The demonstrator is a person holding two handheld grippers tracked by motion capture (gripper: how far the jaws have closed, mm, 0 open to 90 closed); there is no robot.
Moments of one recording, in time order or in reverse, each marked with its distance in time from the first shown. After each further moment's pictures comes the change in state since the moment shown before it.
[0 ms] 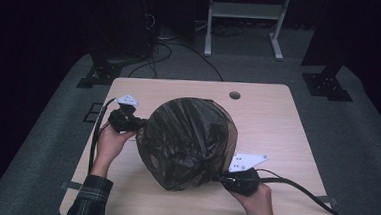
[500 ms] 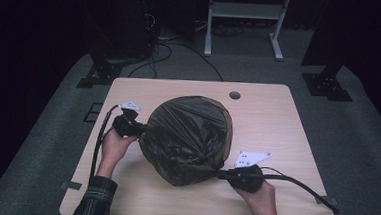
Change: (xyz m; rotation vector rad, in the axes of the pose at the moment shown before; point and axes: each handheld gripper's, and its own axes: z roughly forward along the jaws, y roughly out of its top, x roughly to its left) left arm 0.015 -0.021 0.026 0.013 -0.020 -0.057; right arm -0.025 -0.024 0.002 0.039 -0.028 0.086
